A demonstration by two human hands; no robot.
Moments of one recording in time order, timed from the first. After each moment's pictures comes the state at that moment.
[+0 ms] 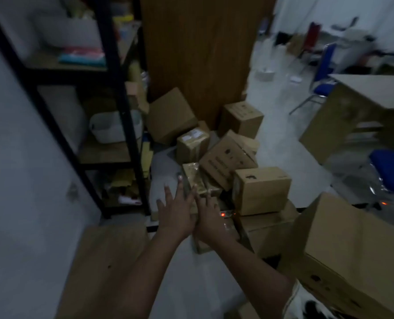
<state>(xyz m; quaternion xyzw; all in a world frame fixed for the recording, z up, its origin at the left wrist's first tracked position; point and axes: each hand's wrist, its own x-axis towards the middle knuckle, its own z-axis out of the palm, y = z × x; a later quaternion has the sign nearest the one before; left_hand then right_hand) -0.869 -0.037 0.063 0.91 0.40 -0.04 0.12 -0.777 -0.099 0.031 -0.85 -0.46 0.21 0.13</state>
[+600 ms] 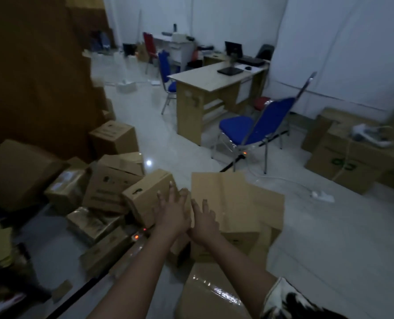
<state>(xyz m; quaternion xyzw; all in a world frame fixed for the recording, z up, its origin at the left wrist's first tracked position) -0.640 -0.266 0.134 0.98 0.13 -0.07 0.14 -0.614 -0.371 0.093 -0.95 -0.14 0.18 0.22</state>
